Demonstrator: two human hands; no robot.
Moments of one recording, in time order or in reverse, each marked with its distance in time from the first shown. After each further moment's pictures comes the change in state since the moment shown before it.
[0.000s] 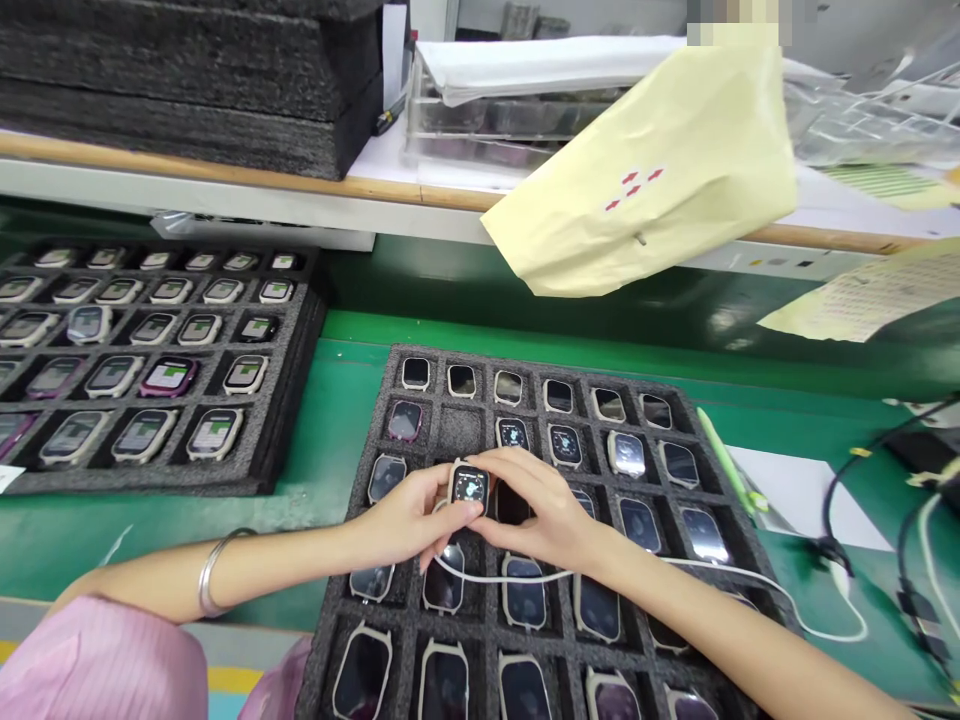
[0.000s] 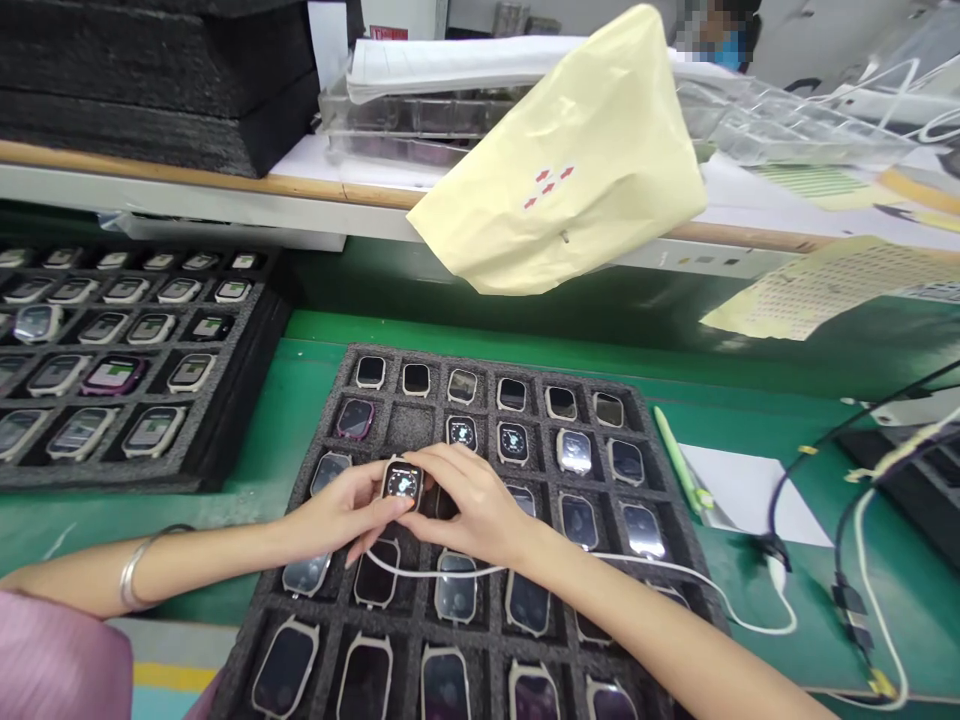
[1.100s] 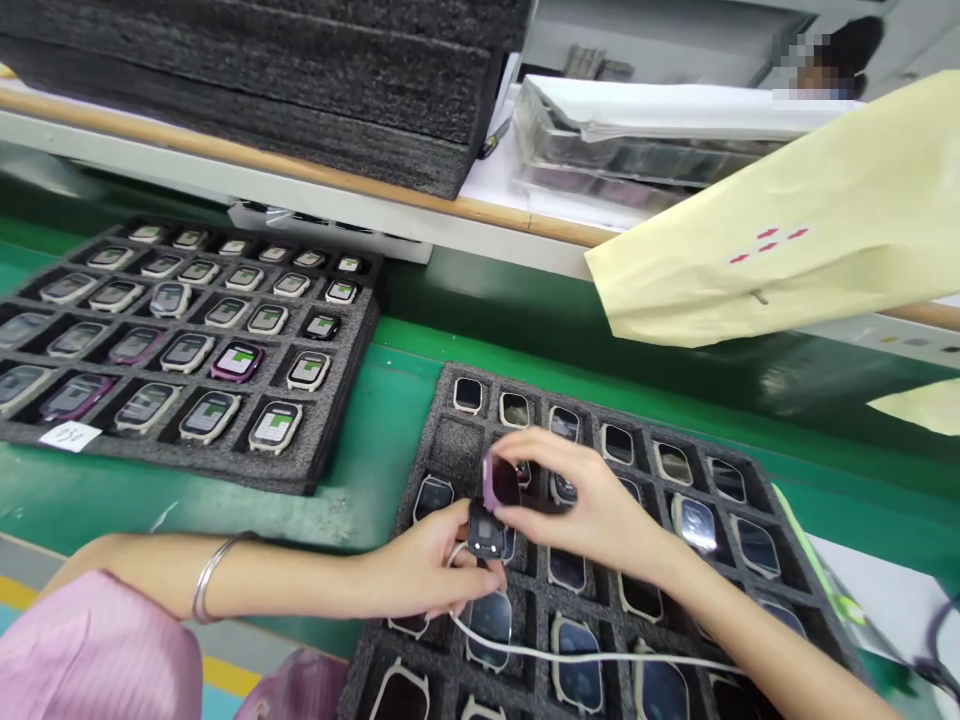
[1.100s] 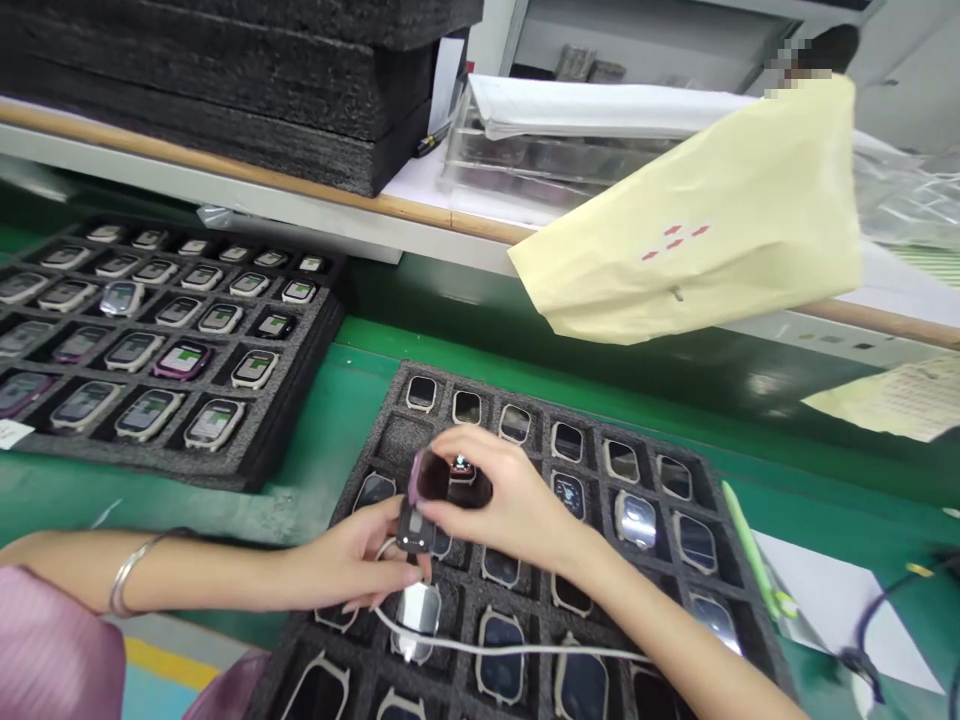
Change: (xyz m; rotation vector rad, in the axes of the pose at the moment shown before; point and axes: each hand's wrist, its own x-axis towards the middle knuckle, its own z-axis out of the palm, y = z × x) left_hand -0.022 -0.014 -0.016 -0.242 -0.004 -0.022; right_hand 0.076 -0.007 -0.009 -0.029 -0.253 0.144
